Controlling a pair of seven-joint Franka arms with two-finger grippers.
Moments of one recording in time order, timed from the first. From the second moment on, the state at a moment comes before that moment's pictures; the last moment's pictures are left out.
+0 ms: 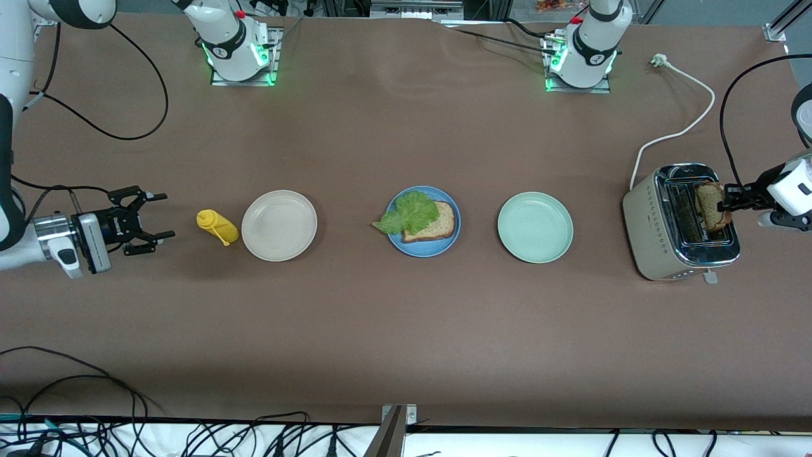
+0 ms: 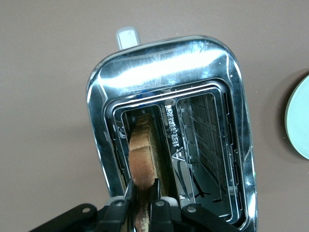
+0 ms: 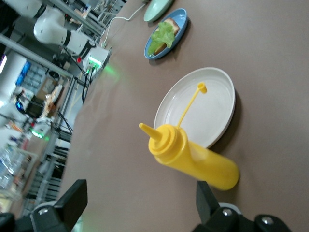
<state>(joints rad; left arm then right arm) -0.04 0.18 0.40 -1.96 -0.10 2.04 0.52 -0.29 0.77 -0.05 -1.35 0.66 1.27 -1.54</state>
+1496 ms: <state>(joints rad) -0.08 0.07 0.39 -1.78 -0.13 1.90 0.63 0.01 0.42 -0.02 -1.49 0.03 1.44 -0.15</state>
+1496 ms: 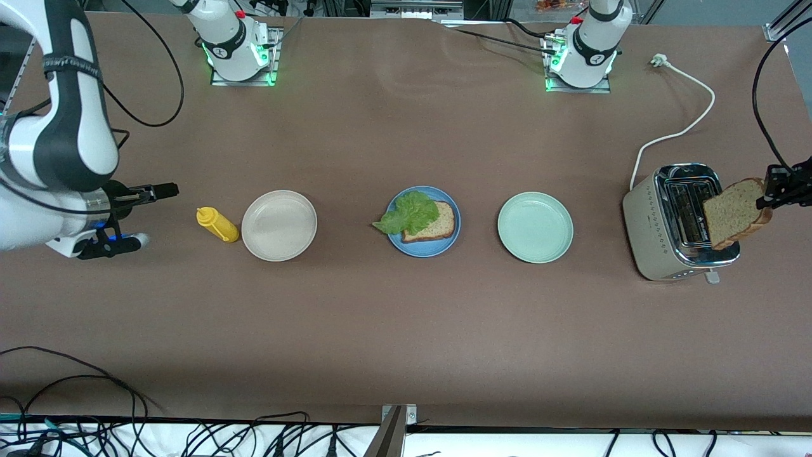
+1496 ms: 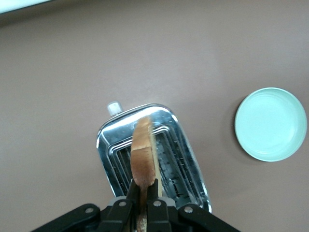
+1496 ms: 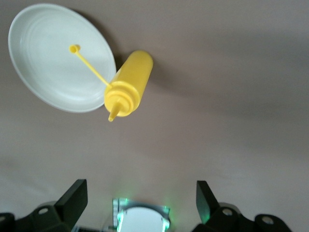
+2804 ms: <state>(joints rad) -0.10 0.22 -0.05 -1.72 -0.51 1.78 0.45 0.00 0.05 -0.04 -1.65 0.02 1.51 -0.08</state>
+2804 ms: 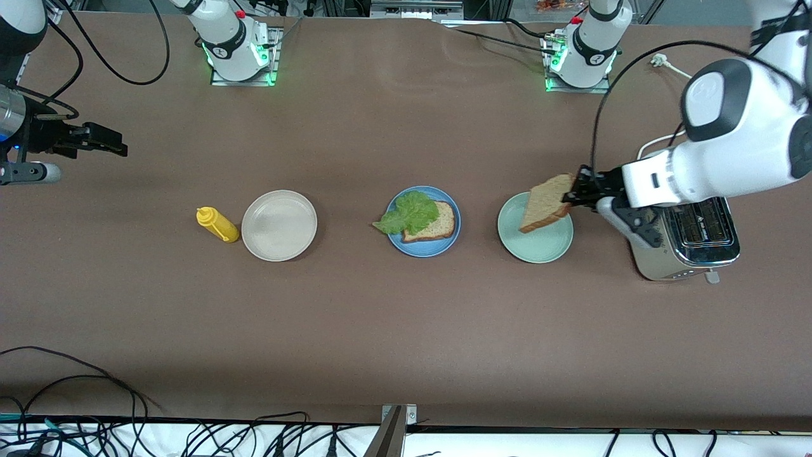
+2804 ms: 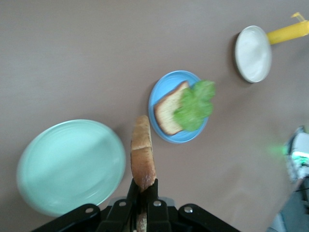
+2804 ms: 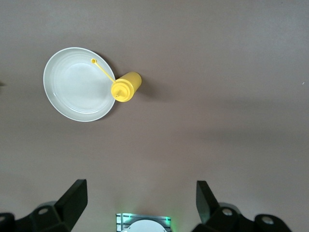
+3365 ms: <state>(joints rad) -0.11 0.38 -0.21 -1.72 -0.78 1.99 0.45 0.00 0.05 -0.04 -1.60 0.02 1.51 -0.08</state>
